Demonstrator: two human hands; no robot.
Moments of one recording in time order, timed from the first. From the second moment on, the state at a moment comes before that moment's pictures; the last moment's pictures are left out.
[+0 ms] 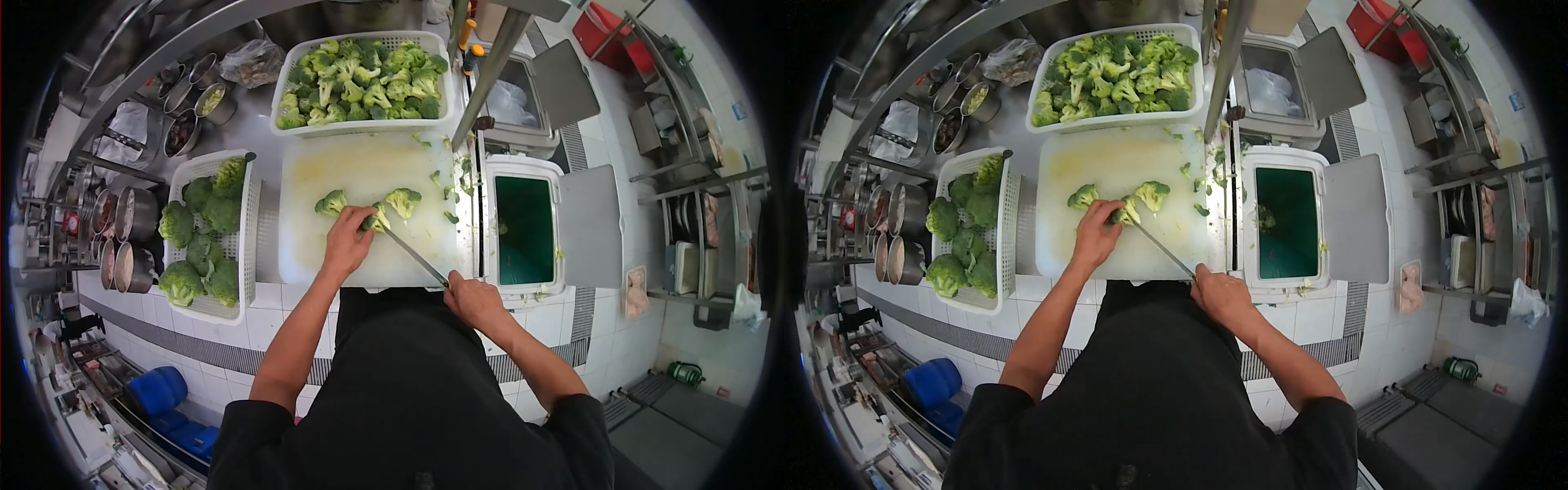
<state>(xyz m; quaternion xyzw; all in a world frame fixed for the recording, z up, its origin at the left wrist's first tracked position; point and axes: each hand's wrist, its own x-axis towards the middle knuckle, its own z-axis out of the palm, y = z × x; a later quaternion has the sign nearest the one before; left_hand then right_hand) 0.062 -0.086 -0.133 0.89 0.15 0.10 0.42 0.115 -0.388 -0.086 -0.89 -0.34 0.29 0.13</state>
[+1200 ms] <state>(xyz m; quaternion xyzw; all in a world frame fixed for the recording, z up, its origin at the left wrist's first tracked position) 0.036 -0.005 -0.108 0.92 0.19 0.03 0.35 0.102 -0.342 -0.064 -0.87 -0.43 0.20 0.11</state>
